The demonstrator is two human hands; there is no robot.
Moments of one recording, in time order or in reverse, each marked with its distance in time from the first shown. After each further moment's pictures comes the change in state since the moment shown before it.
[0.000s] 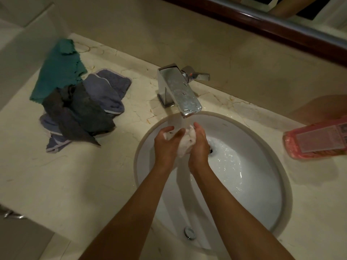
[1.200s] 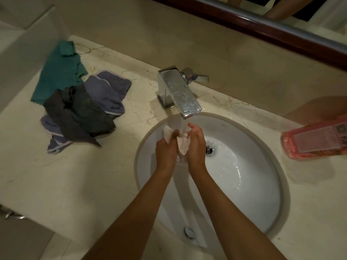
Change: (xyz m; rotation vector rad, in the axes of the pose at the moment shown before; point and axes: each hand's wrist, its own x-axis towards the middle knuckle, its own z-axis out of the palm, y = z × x) left_hand -0.004 -0.006 0.000 0.105 0.006 -0.099; right_hand -0.007 0.006 0.004 -0.207 -0.007 -0.282
